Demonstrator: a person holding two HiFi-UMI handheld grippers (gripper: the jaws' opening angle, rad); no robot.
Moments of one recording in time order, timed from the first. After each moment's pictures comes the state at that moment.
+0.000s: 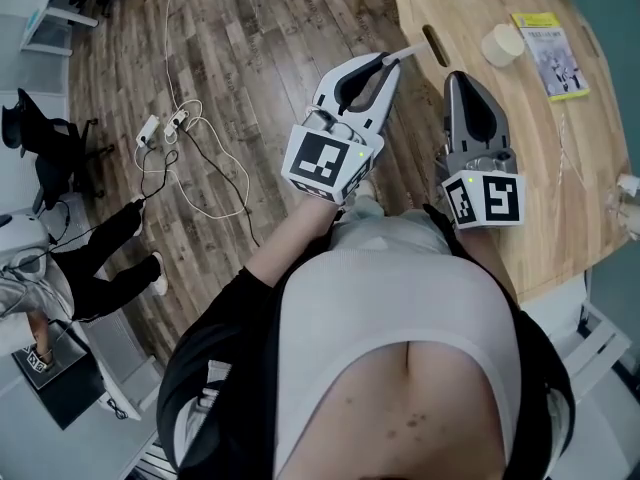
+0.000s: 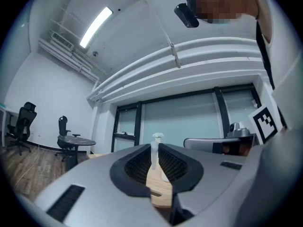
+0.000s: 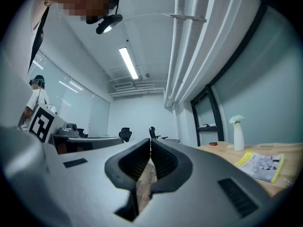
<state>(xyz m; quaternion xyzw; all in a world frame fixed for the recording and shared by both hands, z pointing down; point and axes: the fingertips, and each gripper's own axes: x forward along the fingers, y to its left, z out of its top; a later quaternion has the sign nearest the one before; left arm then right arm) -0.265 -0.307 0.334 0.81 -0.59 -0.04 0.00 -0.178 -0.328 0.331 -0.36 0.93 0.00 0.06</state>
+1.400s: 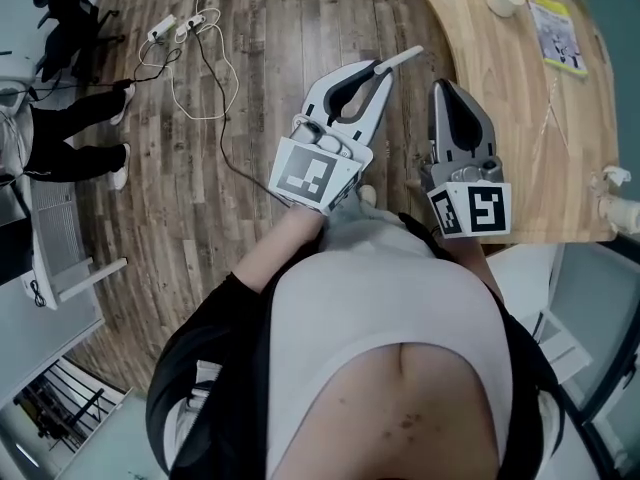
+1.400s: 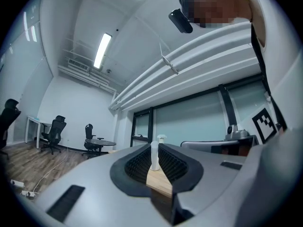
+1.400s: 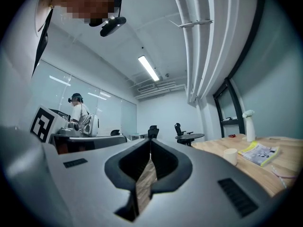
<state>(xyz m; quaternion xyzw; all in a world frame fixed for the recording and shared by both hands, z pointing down) -0.102 -0.072 0.327 0.71 -0.70 -0.05 -0.01 -0.036 -0.111 0.330 -0.19 0.98 -0.01 0.05</state>
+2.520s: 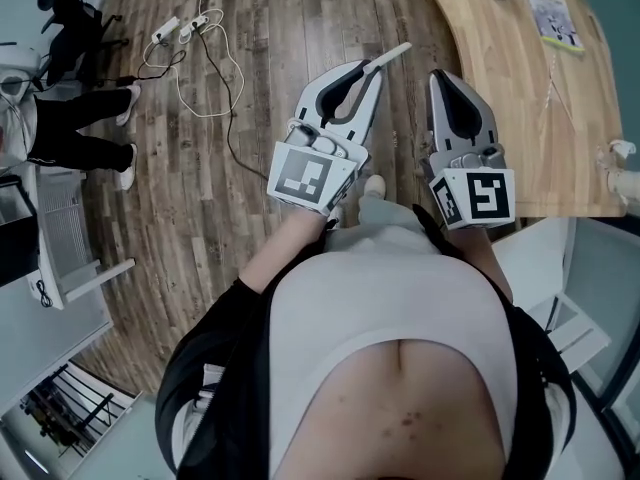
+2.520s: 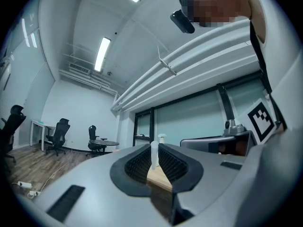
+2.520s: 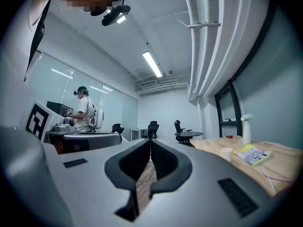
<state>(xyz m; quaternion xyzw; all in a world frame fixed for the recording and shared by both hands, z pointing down) -0.082 -0.012 0.328 0.70 -0.71 -0.04 -0.02 -0.016 -0.063 0.329 -0.19 0.98 0.01 0.02</state>
